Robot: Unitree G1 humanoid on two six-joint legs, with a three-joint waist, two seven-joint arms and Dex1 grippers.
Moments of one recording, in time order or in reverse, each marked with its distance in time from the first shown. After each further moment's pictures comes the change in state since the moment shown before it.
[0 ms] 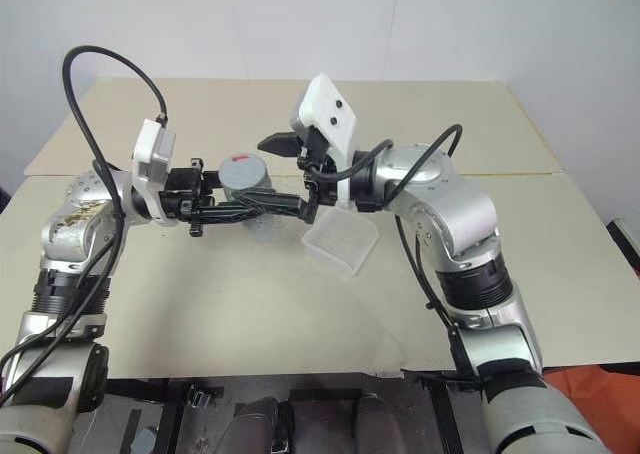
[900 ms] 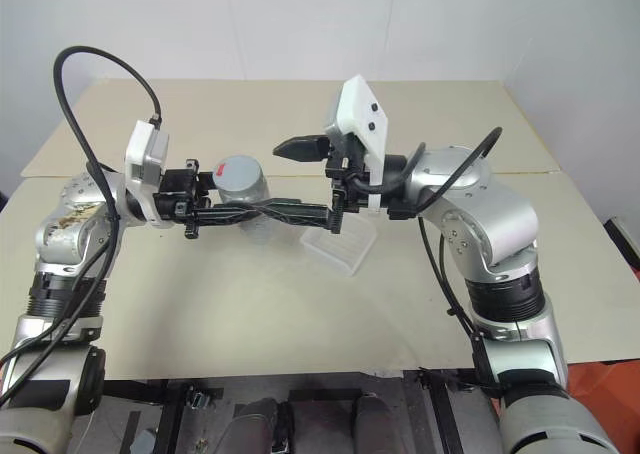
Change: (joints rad) left arm 0.017 -0.002 0.012 -0.017 -0.012 -0.002 -0.004; right arm 0.045 -0.057 -0.069 -0.103 0.091 0.018 0.061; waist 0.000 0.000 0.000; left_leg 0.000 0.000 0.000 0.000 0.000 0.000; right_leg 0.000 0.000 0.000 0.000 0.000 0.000
